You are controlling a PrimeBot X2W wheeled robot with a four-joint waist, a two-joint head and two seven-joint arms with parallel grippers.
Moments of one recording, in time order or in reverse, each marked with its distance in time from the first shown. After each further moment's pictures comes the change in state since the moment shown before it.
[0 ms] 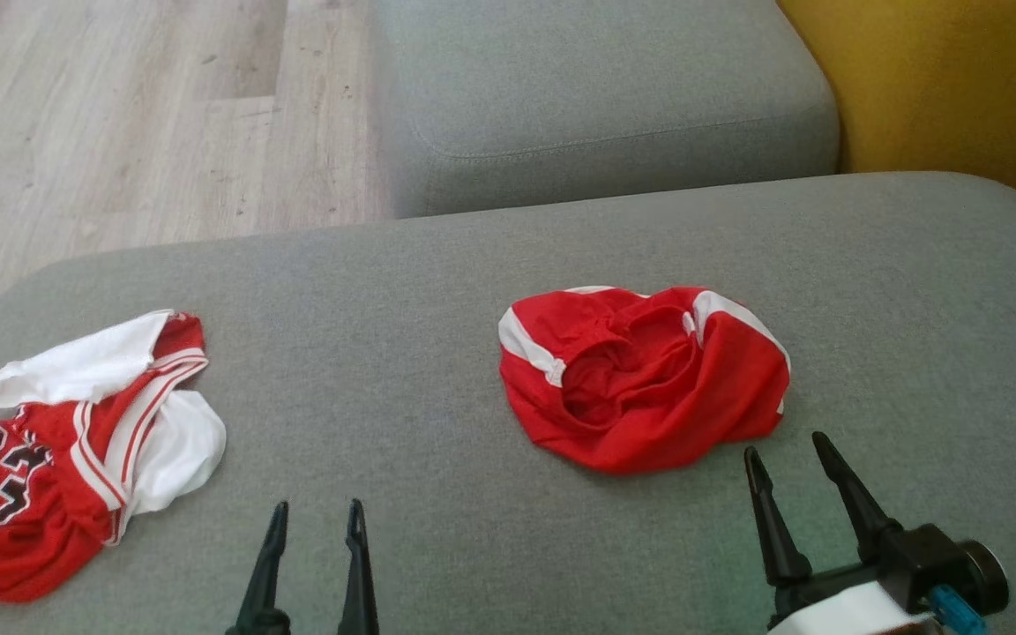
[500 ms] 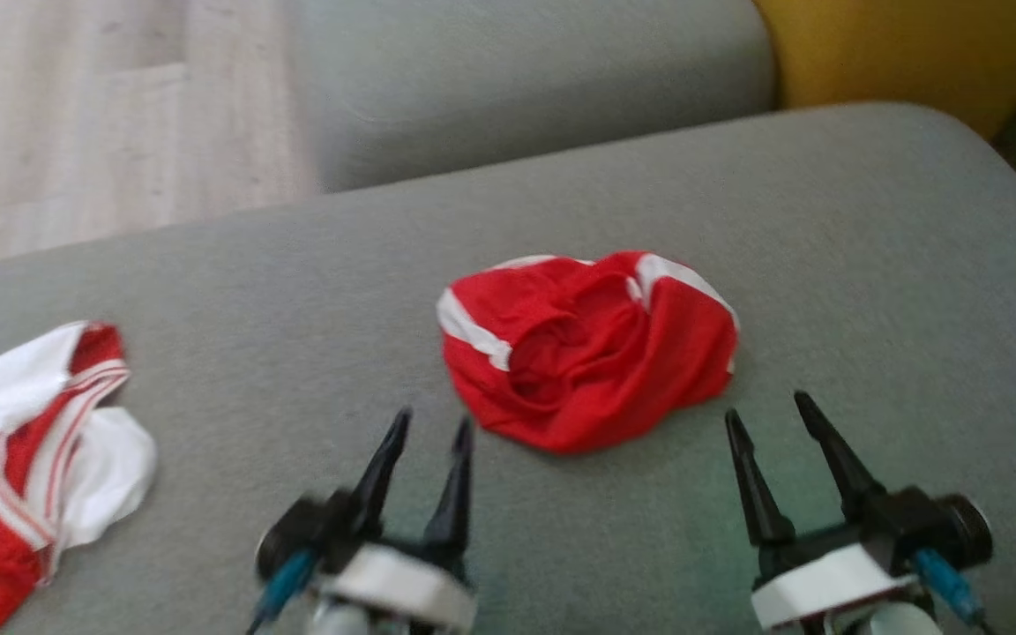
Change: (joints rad) left arm -0.267 0.000 -0.196 0.201 -0.317 -0.194 0.000; right arm -0.059 0.000 0.026 0.001 -0.016 0.000 0.000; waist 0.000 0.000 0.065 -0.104
